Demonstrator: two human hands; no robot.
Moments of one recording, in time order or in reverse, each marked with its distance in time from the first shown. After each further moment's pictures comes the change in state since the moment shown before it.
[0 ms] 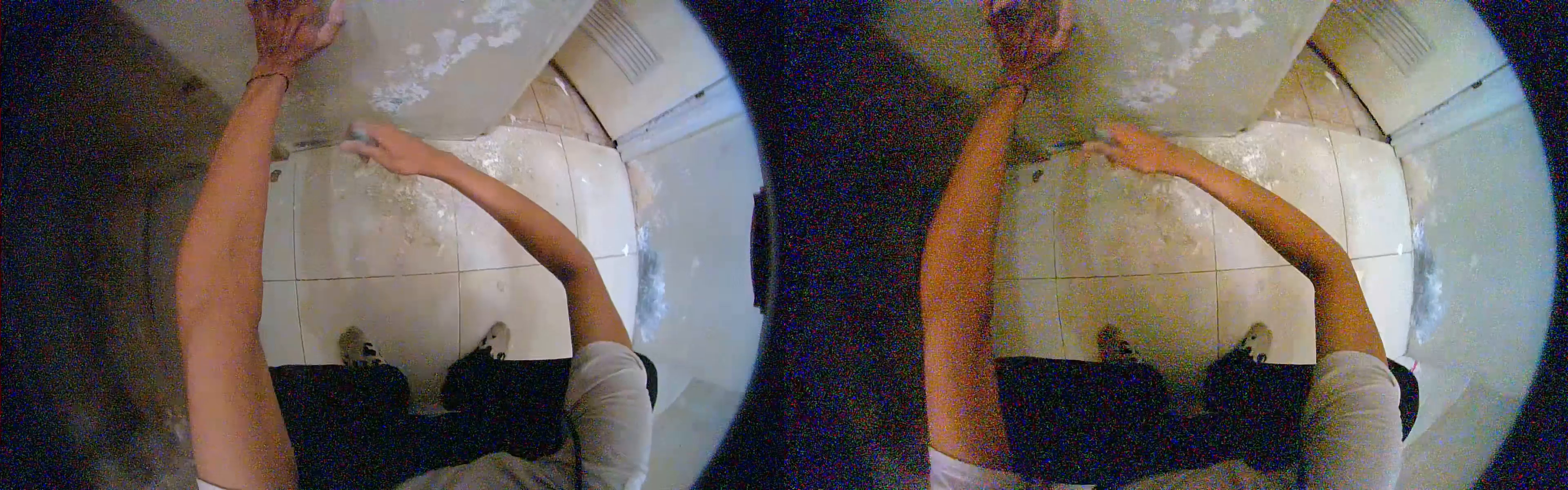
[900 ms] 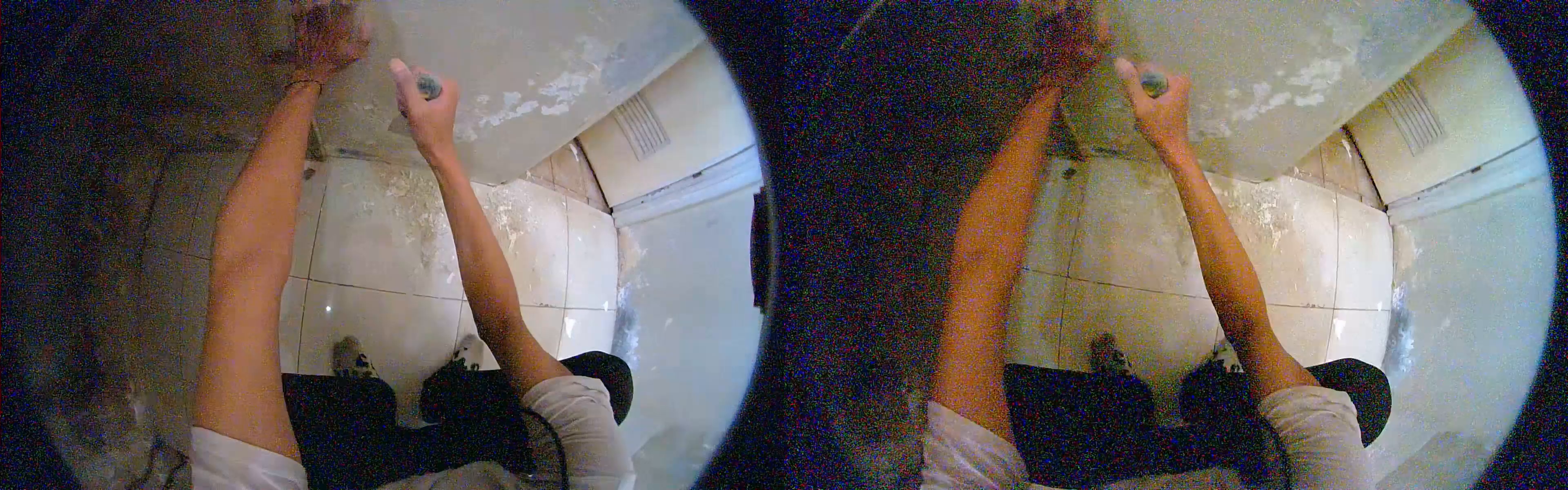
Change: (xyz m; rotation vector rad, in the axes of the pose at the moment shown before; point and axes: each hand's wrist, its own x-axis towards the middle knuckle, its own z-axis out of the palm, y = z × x) left_hand -0.040 -0.084 -0.026 0.008 0.048 -0.112; right_hand 0.093 -0.115 -0.002 0.238 0.851 -0.213
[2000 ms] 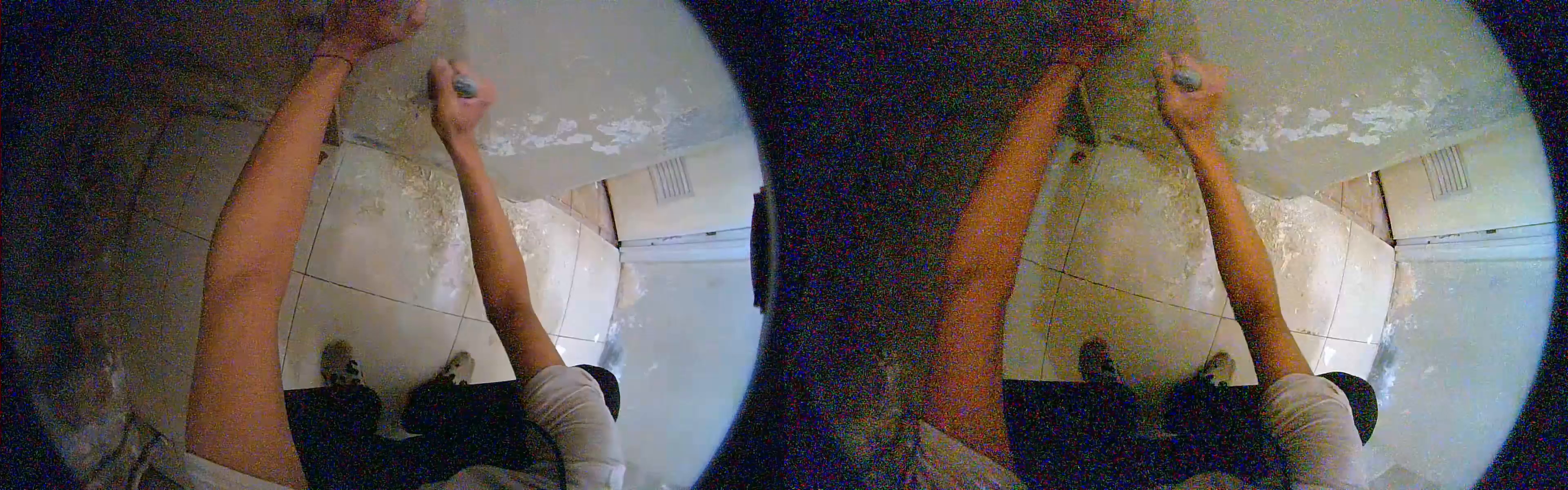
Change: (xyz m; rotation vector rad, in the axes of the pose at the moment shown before) left_hand -0.009 -0.014 0.009 0.063 0.116 -0.002; right_hand 0.019 0.059 0.021 -0.157 0.027 -0.435
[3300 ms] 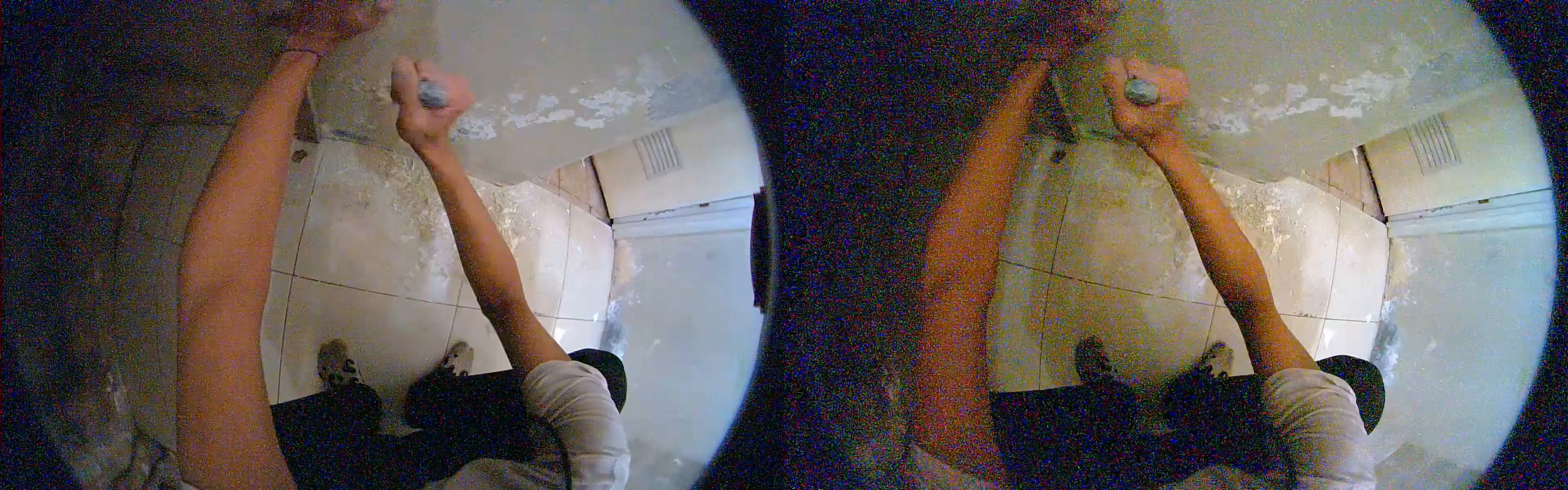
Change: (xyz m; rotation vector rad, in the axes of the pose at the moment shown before) left_hand 0.000 0.002 -0.004 0.008 -0.022 0.021; right_hand -0.016 -0.016 0.008 -0.213 0.033 -0.219
